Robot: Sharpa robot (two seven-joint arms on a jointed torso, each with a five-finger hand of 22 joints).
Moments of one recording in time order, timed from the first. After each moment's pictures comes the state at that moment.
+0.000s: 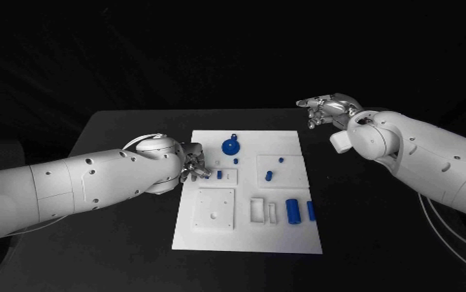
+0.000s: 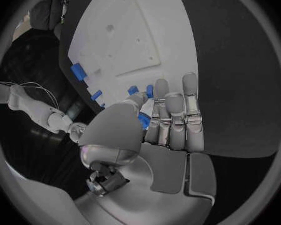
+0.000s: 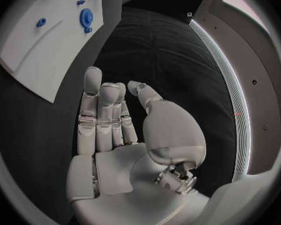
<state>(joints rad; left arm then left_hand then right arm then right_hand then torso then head) 1.31 -0.71 -0.22 1.40 -1.23 -0.02 -0.51 1.20 0.03 0.21 0.08 0.49 0.95 0.02 0.50 0.62 1.17 -0.04 0.82 0.38 1.25 -0.09 1.28 0.53 0.03 1.26 -0.11 0.30 1.31 1.10 -0.66 0.31 1.03 -0.52 -0.09 0.00 1.10 -0.03 0.25 -0.18 0.61 1.05 0.10 0.07 0.07 1.17 -0.02 0.85 0.68 1.41 -0.08 0.79 0.90 0.10 1.46 -0.10 0.21 1.14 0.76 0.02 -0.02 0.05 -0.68</state>
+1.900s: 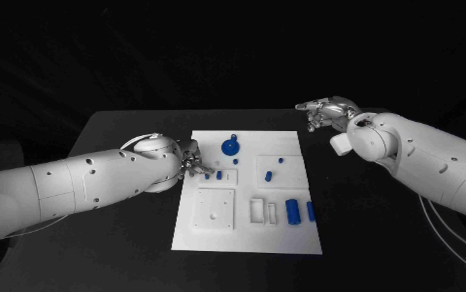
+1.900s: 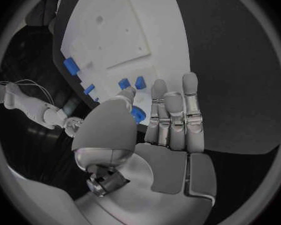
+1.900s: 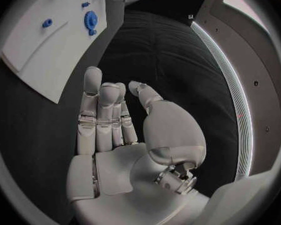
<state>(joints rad) 1.31 -0.70 -0.21 1.37 -1.24 -0.09 -0.53 1.07 -0.12 0.13 0.28 0.25 0.98 0.02 0.48 0.50 1.16 -0.04 0.82 0.38 1.25 -0.09 1.27 0.52 0.03 1.29 -0.11 0.25 1.31 1.10 -0.65 0.31 1.01 -0.54 -0.06 -0.01 1.09 -0.03 0.24 -0.18 0.58 1.05 0.10 0.07 0.07 1.17 -0.01 0.85 0.68 1.41 -0.08 0.79 0.90 0.10 1.46 -0.10 0.21 1.14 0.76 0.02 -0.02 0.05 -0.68</state>
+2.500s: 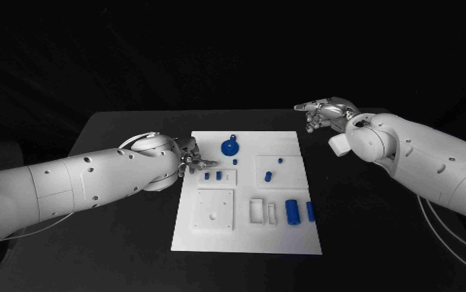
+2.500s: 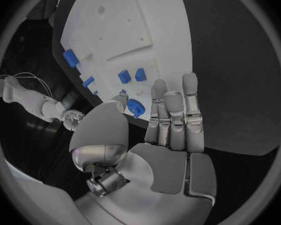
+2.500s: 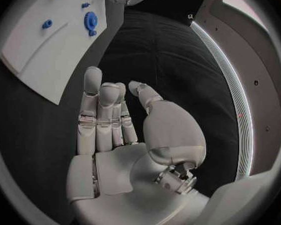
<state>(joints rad) 1.31 -0.70 -0.20 1.36 -1.21 -0.13 -0.53 0.91 -0.11 0.18 0.29 0.20 0.98 0.03 0.50 0.47 1.16 -0.03 0.82 0.38 1.25 -0.09 1.27 0.51 0.03 1.29 -0.11 0.24 1.31 1.10 -0.65 0.31 1.01 -0.54 -0.06 -0.01 1.09 -0.03 0.24 -0.18 0.59 1.05 0.10 0.07 0.07 1.17 -0.01 0.85 0.68 1.41 -0.08 0.79 0.90 0.10 1.46 -0.10 0.21 1.14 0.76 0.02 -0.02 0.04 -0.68</state>
